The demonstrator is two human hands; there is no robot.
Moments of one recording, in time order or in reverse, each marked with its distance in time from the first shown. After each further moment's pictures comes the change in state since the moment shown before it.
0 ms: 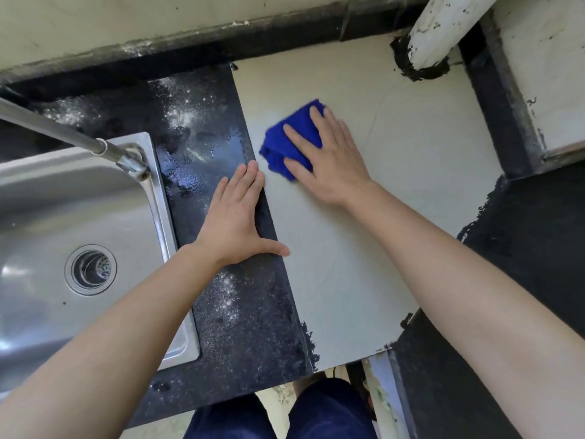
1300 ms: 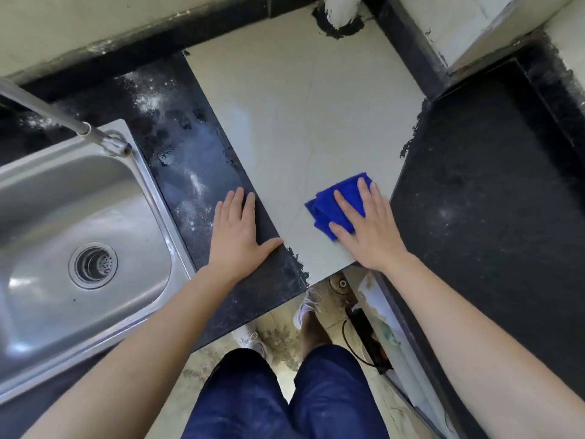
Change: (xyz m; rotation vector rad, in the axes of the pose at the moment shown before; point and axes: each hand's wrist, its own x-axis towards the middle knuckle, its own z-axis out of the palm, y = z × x) left_hand -0.110 0.037 0.062 0.057 0.068 0.048; right_hand -0.265 0.000 0.077 0.141 -0.084 0.410
